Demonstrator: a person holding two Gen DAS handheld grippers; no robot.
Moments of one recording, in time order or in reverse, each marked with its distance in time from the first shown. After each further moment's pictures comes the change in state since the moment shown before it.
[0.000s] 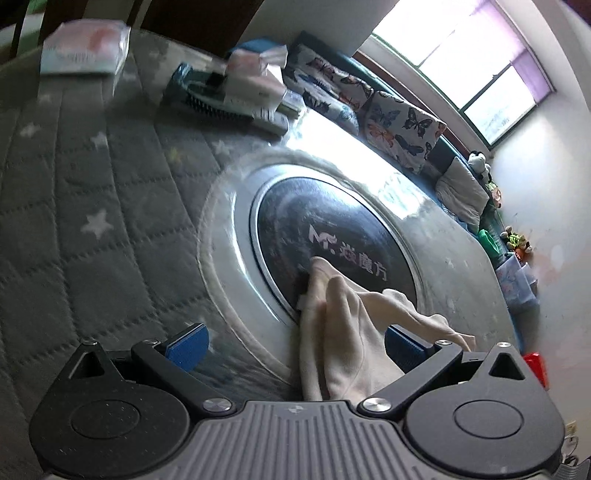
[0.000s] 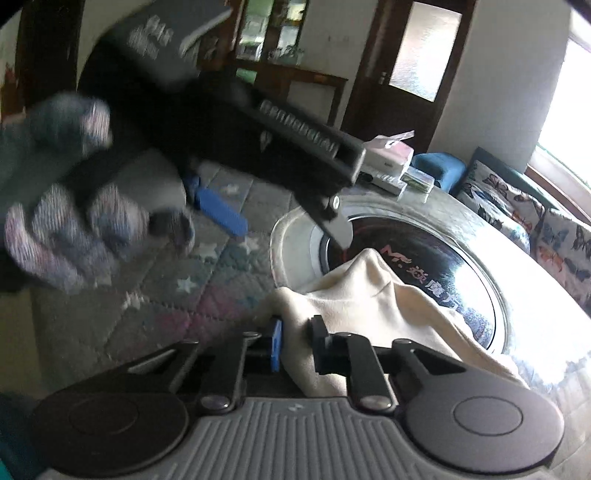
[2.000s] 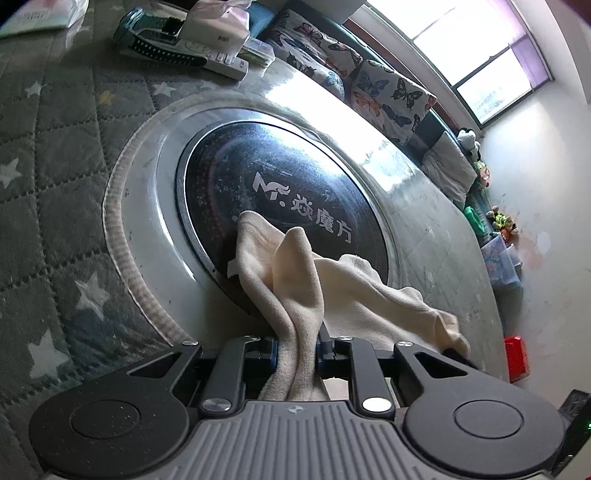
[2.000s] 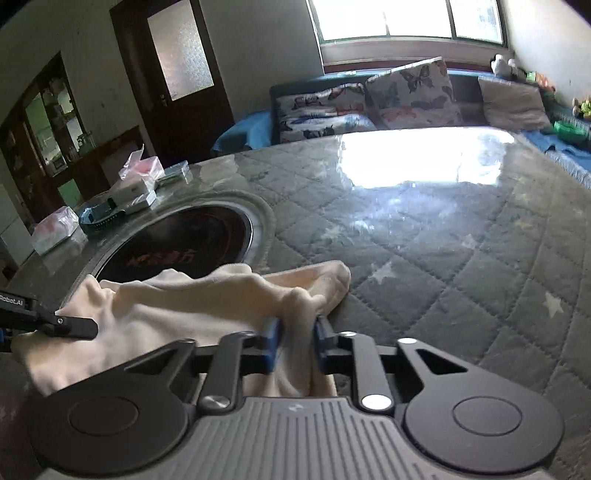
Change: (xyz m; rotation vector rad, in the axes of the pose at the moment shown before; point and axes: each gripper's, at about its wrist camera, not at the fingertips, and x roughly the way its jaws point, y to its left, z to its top) left arm 0.046 -0.038 -0.012 -0.008 0.098 -0.044; right arm -0.037 -0.185 -0.108 0.731 -0.033 -0.262
